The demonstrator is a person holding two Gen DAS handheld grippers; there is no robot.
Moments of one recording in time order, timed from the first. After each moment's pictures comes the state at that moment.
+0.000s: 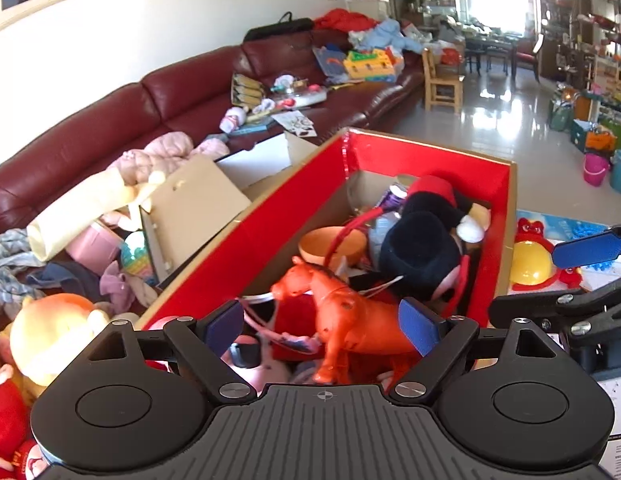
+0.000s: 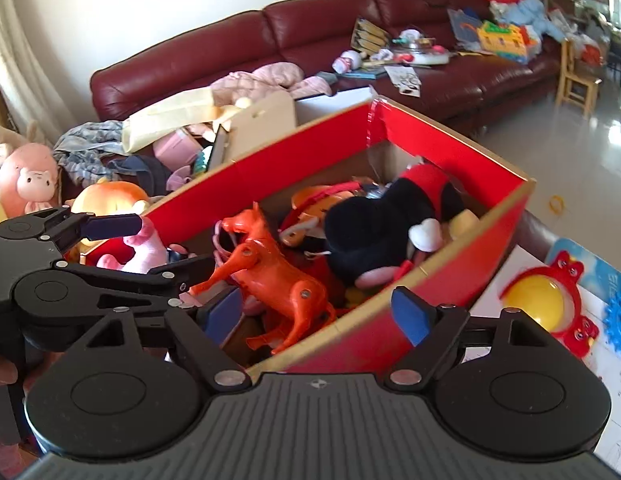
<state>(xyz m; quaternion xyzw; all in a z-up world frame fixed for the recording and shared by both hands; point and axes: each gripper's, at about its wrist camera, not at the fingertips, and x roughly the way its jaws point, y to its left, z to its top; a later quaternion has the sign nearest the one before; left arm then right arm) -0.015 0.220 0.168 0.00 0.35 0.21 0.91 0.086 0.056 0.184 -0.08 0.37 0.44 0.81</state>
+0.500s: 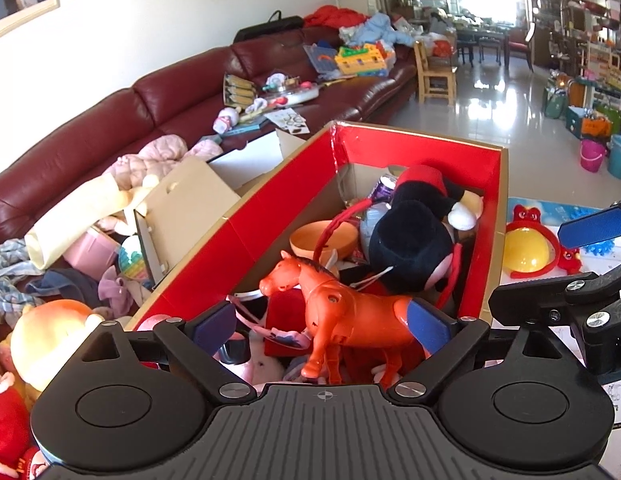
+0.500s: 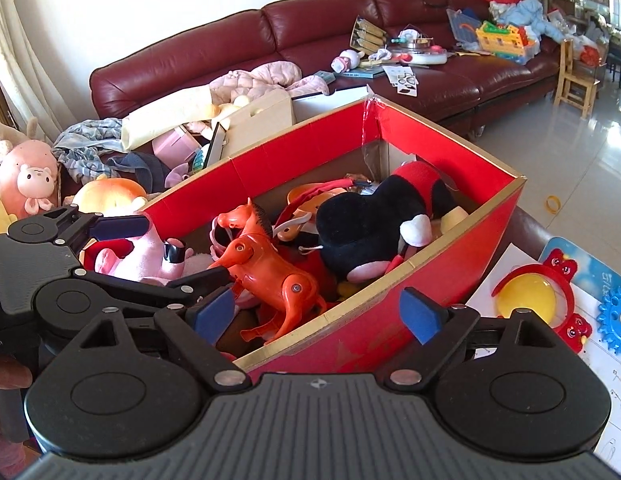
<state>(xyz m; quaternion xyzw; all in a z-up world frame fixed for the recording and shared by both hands) -0.012 0.208 0.155 0.02 0.36 0.21 0.91 0.089 0.054 0.185 -0.09 0.38 0.44 0.81</state>
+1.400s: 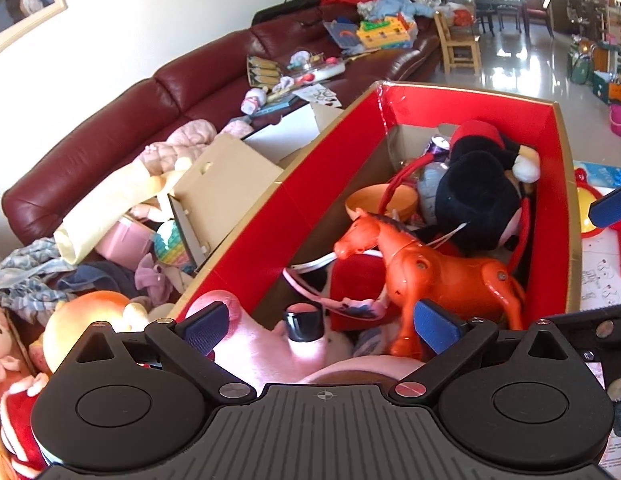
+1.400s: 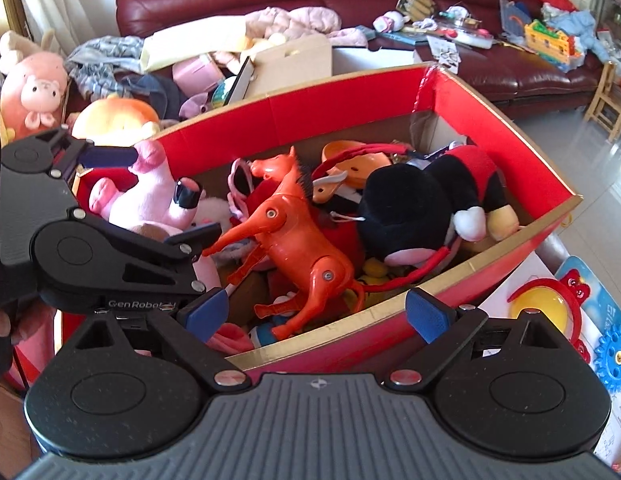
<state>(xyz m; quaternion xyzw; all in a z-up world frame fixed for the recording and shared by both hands) -0.020 0.245 0.133 0.06 0.40 0.25 0.88 0.074 0.111 0.162 -0.21 0.40 0.46 0.76</state>
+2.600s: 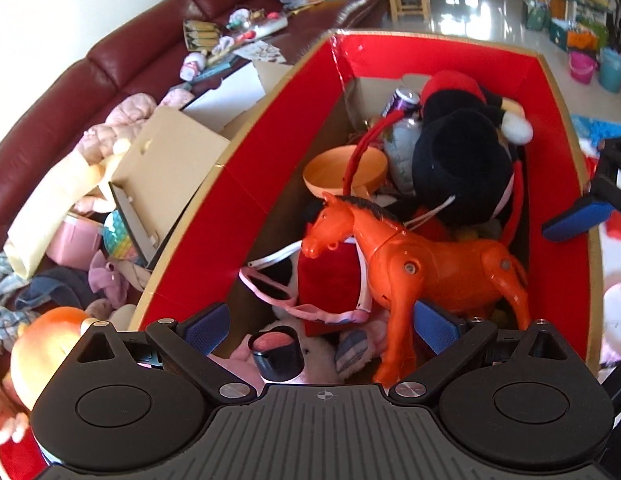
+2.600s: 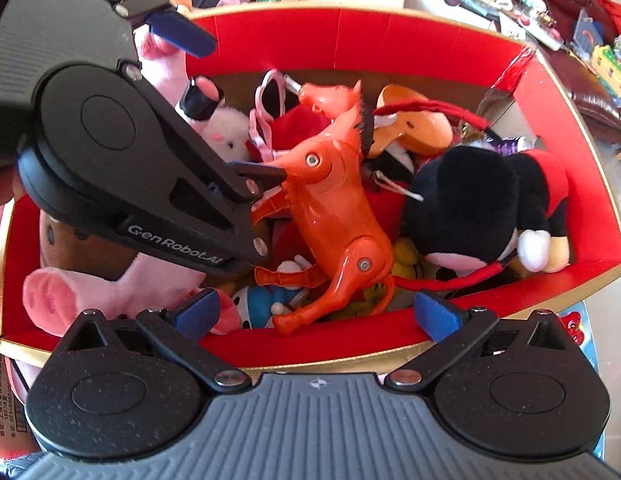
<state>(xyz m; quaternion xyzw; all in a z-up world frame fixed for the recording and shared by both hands) 0.028 0.270 0.111 0.07 0.48 0.17 0.86 0.070 0.174 0.116 -0.38 0.41 0.47 0.68</state>
